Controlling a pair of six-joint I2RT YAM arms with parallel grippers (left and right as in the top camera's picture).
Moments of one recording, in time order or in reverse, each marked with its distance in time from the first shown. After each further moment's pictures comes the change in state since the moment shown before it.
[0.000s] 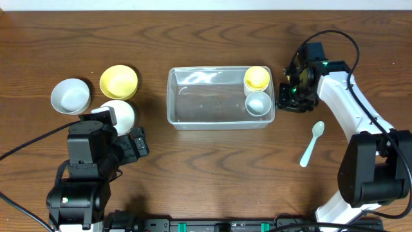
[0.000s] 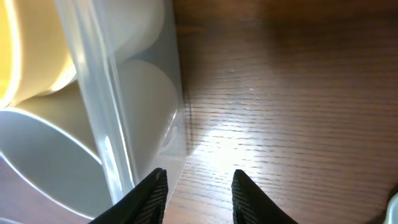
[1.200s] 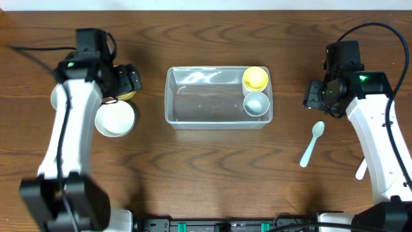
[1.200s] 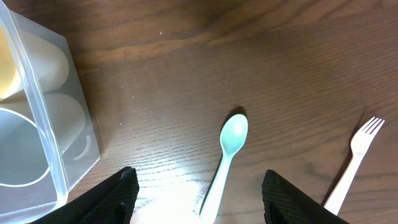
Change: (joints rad) left arm 0.071 0.921 0.579 -0.042 -0.080 0.022; right arm -0.056 -0.315 0.003 -0.124 0.390 0.055
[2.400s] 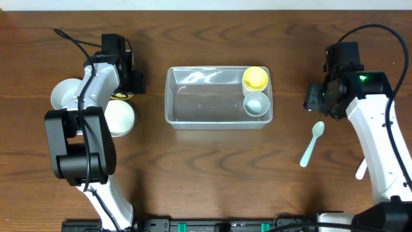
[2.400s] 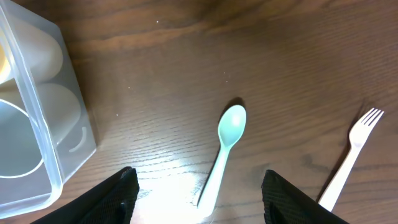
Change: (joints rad) left arm 0.000 0.342 0.000 0.275 -0.003 0.230; right arm 0.000 0.000 0.000 -0.030 0.000 0.000
